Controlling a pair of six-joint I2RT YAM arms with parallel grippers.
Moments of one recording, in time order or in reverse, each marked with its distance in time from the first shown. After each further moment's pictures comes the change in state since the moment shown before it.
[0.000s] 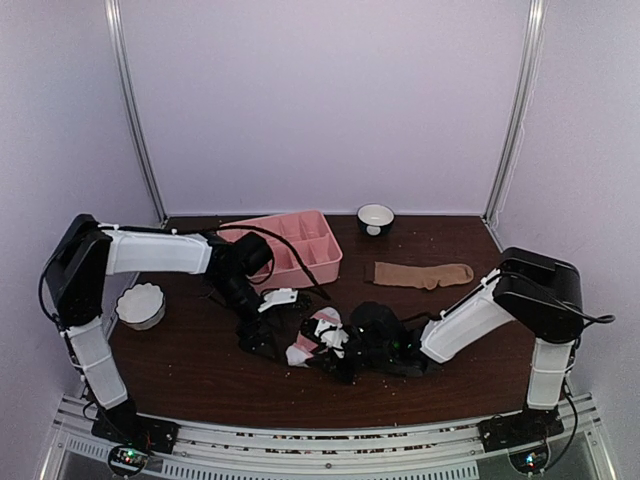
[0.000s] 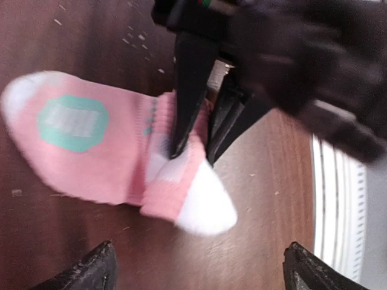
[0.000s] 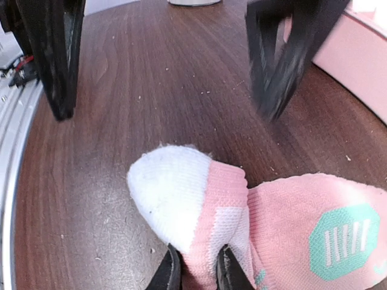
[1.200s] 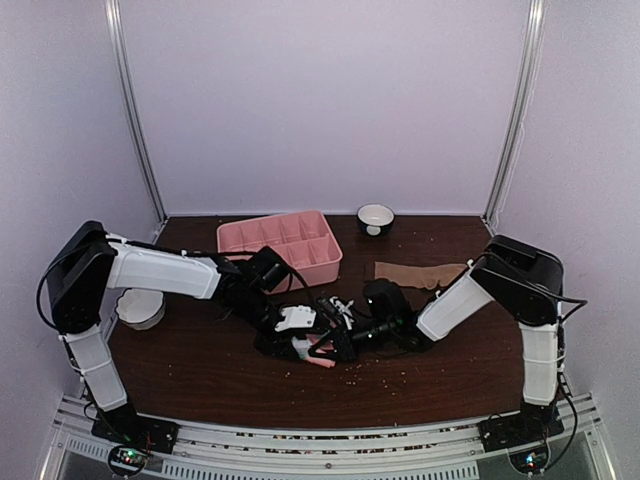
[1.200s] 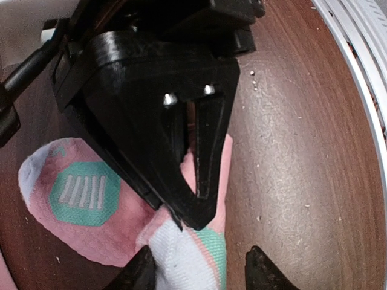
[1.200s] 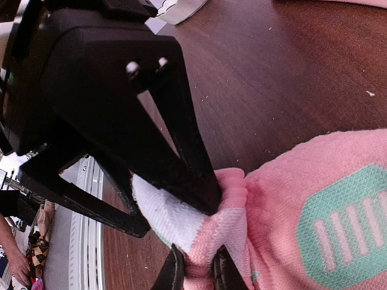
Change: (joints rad) left arm -0.136 -0.029 -0.122 0.348 -0.198 0.084; right arm -0.196 0.126 0.076 0.075 -0.497 0.505
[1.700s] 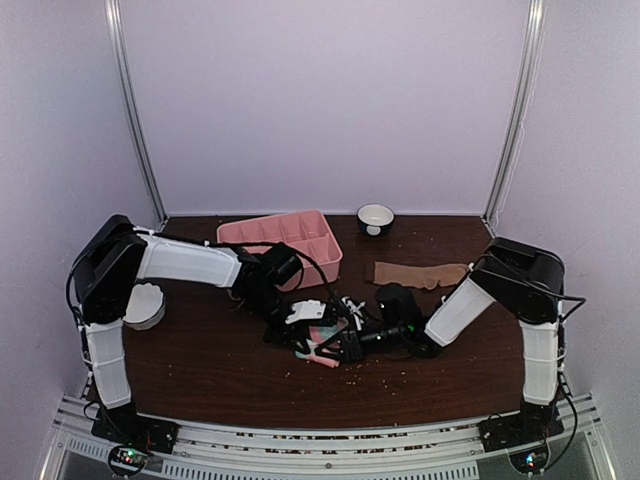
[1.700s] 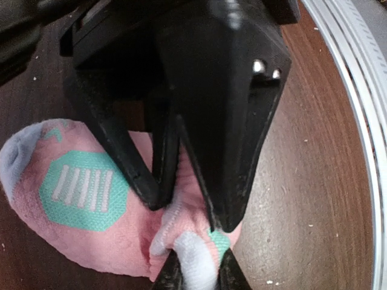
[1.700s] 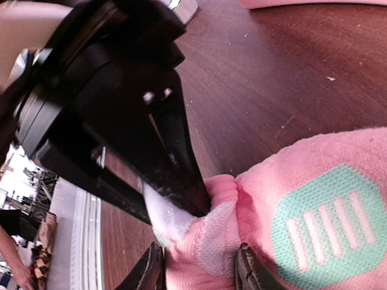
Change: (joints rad) left arm 0.032 0.161 0.174 -0.127 0.080 -0.015; right arm -0.024 -0.004 -0.096 0.161 0.022 0.091
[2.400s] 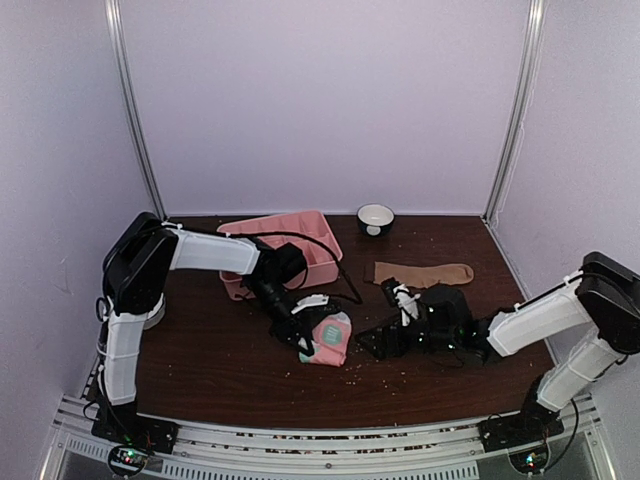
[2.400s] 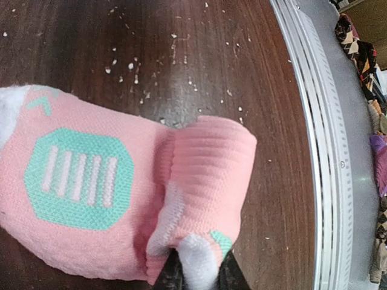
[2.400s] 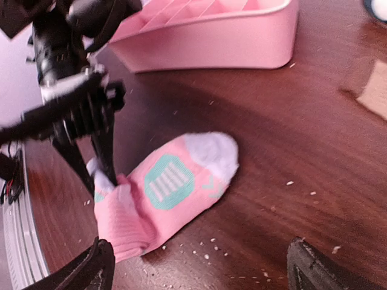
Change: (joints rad) left arm 0.053 0.206 0.236 -0.301 0.237 -0.087; right arm 0.006 -0.548 -0.323 -0.244 0.557 -0.125
